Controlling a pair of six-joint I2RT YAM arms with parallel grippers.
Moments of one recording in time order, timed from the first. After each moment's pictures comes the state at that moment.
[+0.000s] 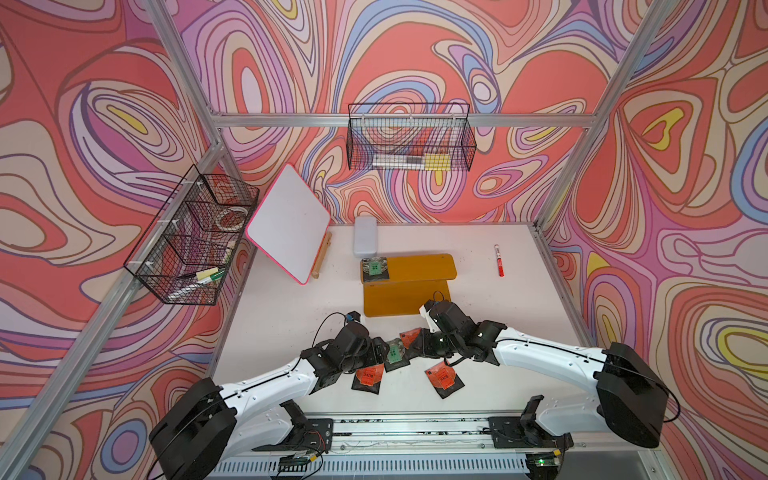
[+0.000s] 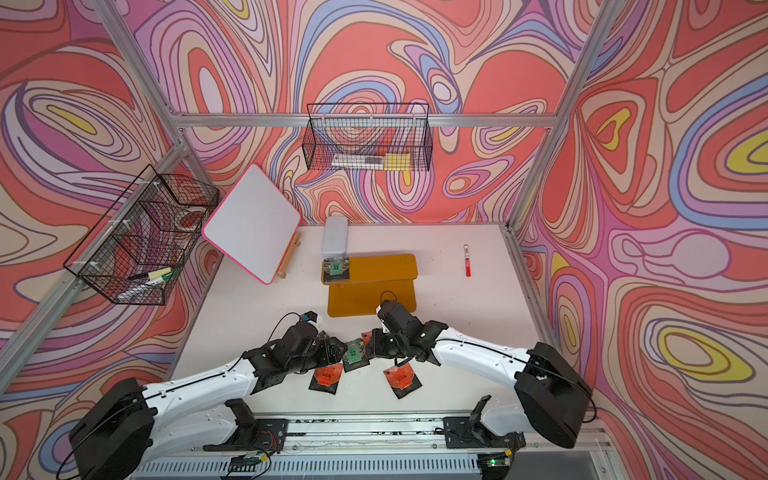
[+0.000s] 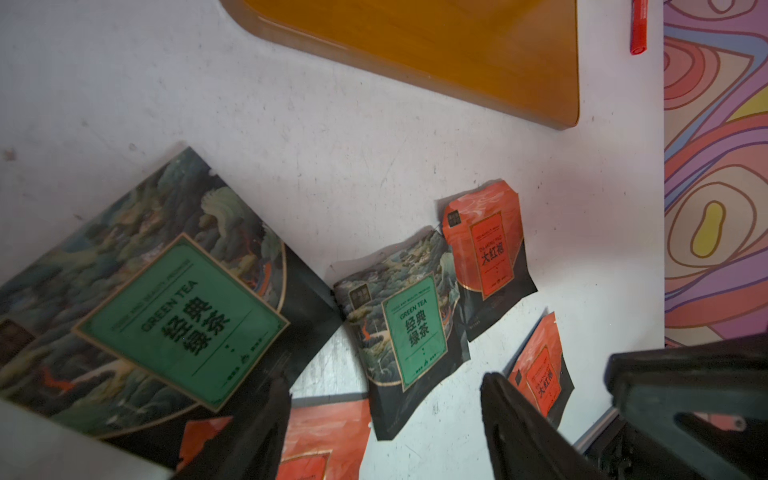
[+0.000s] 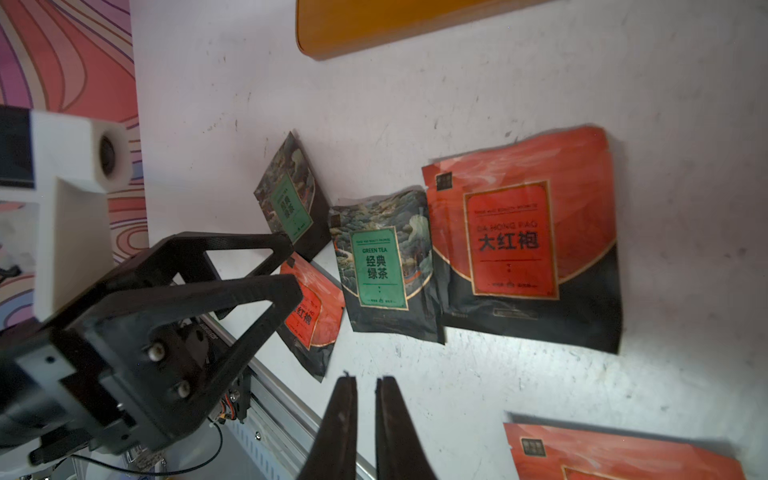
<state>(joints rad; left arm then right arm) -0.77 1.13 0.40 -0.08 0.04 -0.93 0.85 1.38 0.75 -0.26 -0.25 0.87</state>
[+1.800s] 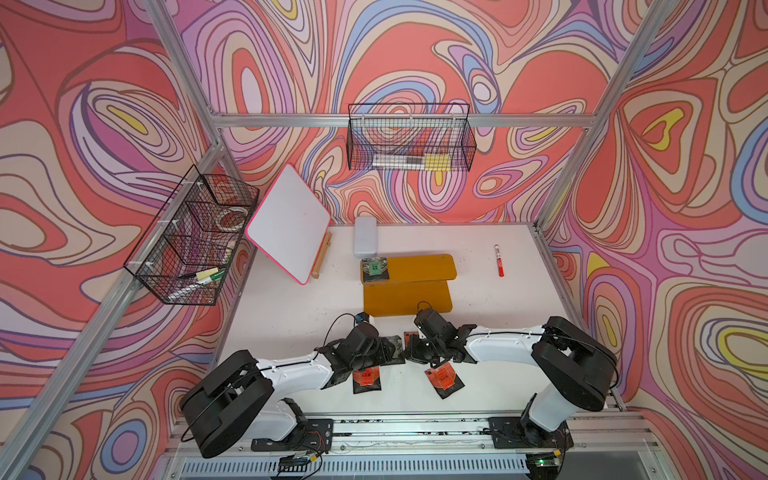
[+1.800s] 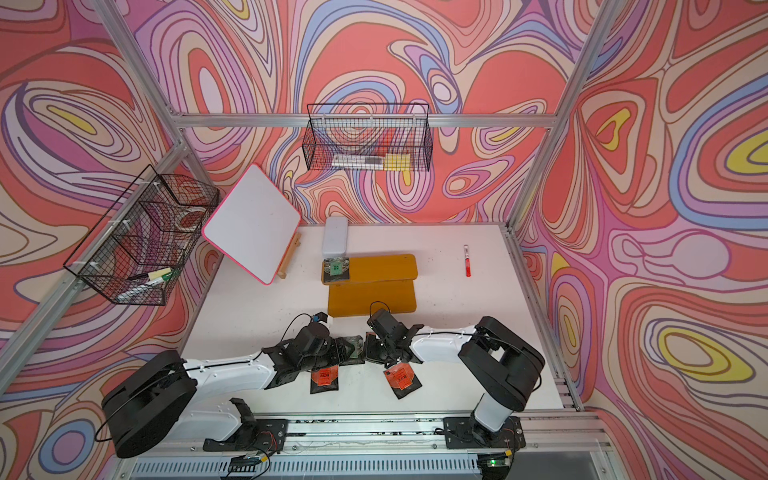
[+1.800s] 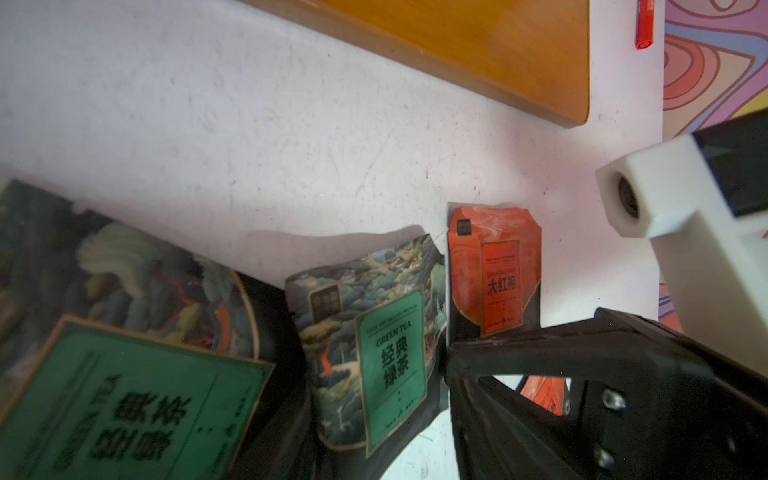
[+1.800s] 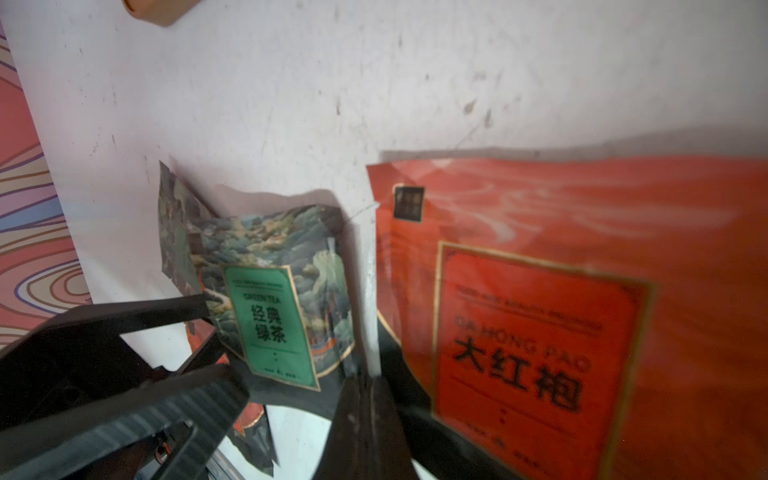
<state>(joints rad) -0.80 1.34 0.40 0.14 0.06 -0.98 0.86 1.65 0.73 -0.06 -0.24 0.96</state>
